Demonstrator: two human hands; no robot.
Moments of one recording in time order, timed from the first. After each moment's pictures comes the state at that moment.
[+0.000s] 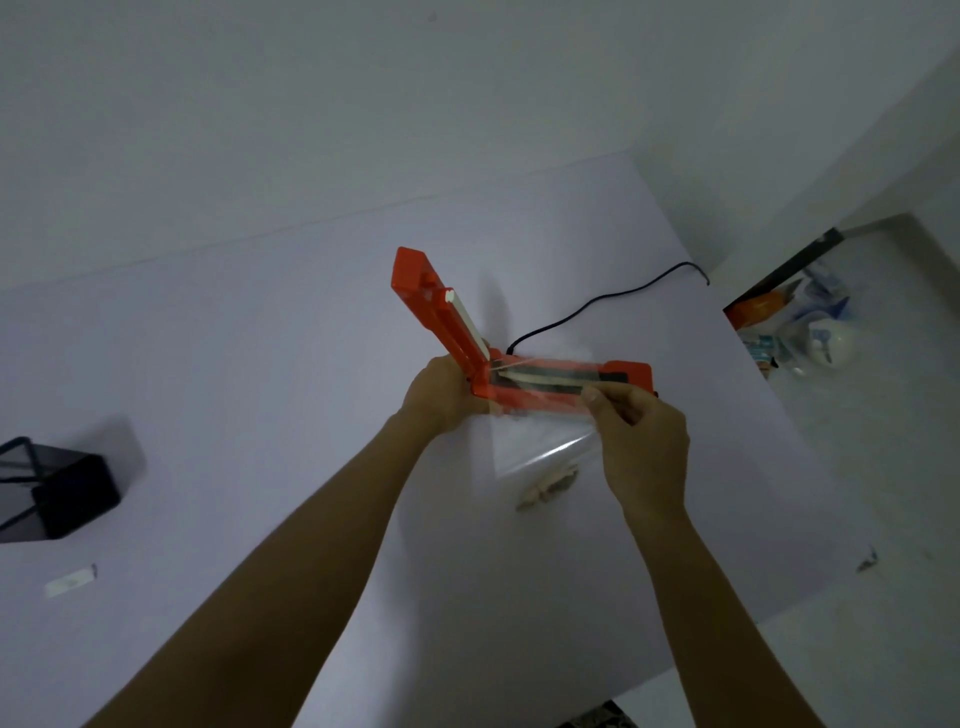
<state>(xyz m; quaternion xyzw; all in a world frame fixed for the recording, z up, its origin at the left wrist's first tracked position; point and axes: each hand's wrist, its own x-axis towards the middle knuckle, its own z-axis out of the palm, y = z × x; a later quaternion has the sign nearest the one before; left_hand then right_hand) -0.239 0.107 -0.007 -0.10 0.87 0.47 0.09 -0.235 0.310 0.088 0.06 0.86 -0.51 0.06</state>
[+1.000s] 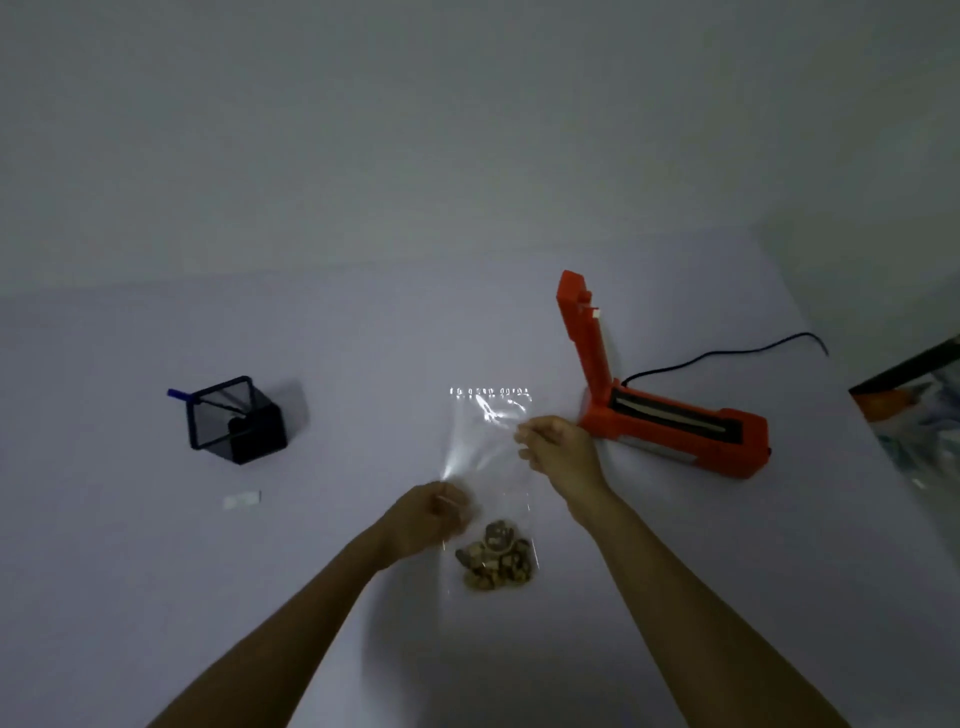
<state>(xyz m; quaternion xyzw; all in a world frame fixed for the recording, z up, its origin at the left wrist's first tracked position) -0.026 0.041 -0.002 -0.32 0.68 0.63 0.20 -0.186 0.182 0.017 0.00 0.72 -0.59 0.36</state>
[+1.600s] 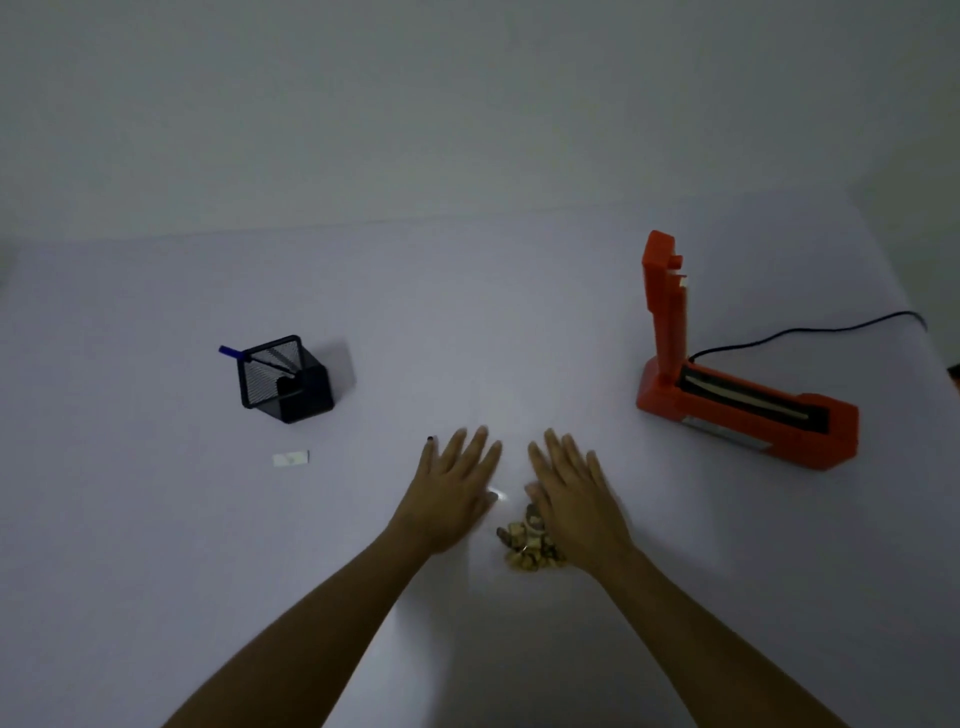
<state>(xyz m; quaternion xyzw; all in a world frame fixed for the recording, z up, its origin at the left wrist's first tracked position) 0.002 0.028 -0.052 -0.10 0.98 0.09 0.16 -0.119 0.199 -0.054 -0.44 0.87 -0.06 0.21</state>
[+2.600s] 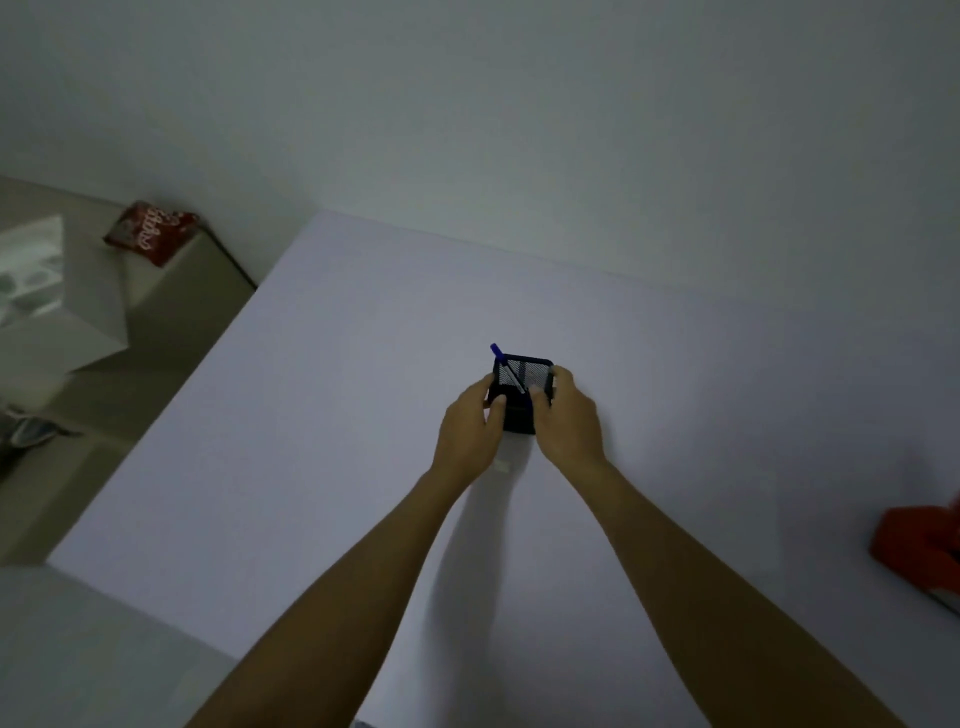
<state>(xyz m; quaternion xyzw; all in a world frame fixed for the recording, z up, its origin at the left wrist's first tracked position) 0.103 -0.150 0.025 -0.45 0.76 0.42 -0.22 -0.012 -0.099 0.034 -0.34 0.82 -0.36 0.28</state>
